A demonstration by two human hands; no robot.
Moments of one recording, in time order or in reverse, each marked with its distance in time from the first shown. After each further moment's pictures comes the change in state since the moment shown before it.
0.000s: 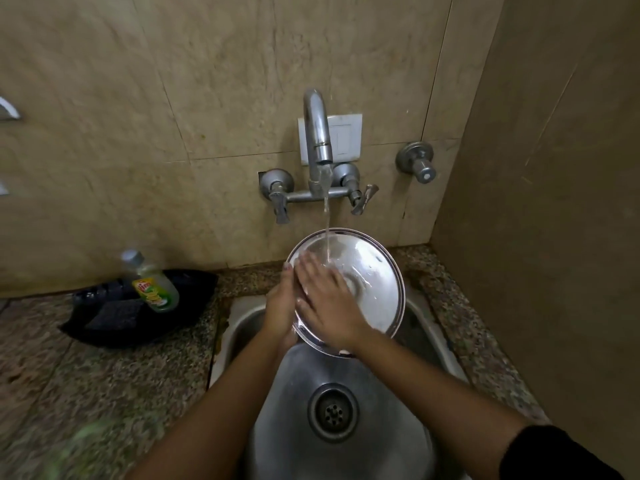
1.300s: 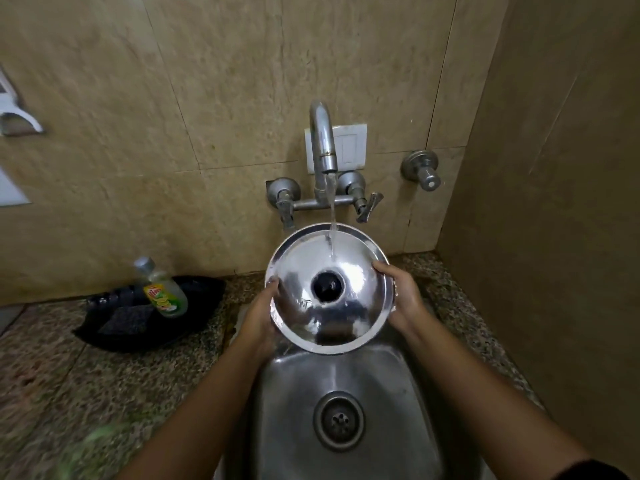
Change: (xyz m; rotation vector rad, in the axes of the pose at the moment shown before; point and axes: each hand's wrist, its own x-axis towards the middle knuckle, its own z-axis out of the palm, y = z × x) left_hand 0.001 0.019 -0.035 -0.138 0.063 -0.256; right_hand -0.008 0.050 -0.063 1.767 0.198 0.917
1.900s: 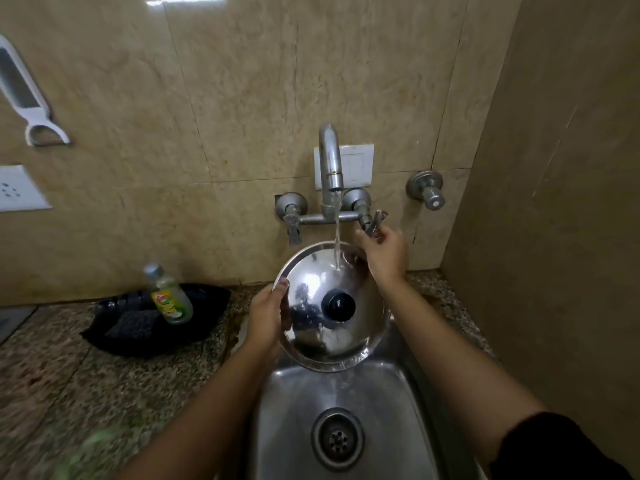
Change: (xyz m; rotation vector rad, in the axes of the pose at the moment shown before) left_hand -0.020 0.012 0.020 0.240 0.091 0.400; right_hand 0.052 -0.040 0.050 -0.908 0.353 -0.706
